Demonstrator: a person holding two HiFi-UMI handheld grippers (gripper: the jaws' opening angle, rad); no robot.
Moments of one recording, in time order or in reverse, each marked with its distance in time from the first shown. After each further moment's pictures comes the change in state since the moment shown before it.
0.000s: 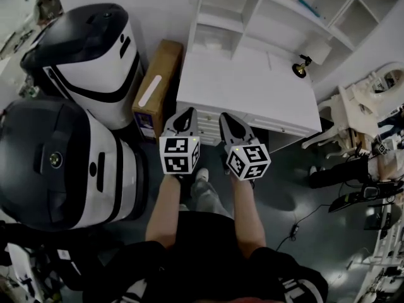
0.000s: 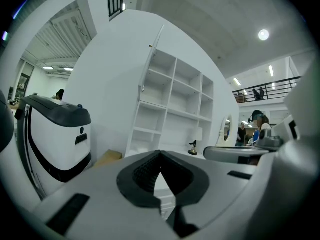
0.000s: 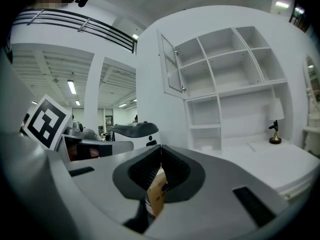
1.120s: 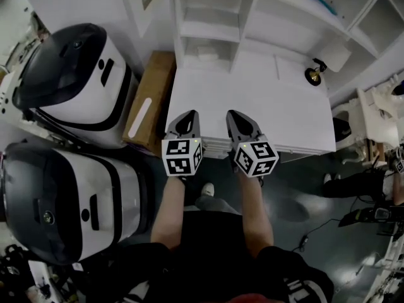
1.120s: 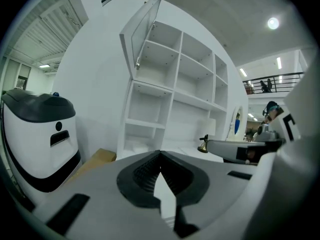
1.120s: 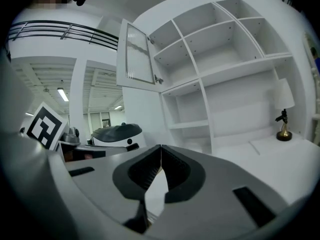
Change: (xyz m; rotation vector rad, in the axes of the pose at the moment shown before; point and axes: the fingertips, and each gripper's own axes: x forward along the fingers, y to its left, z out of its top) left arm 0.233 0.005 0.003 0.011 0.103 0.041; right arm 0.141 -0.205 0.006 0.098 0.027 0.009
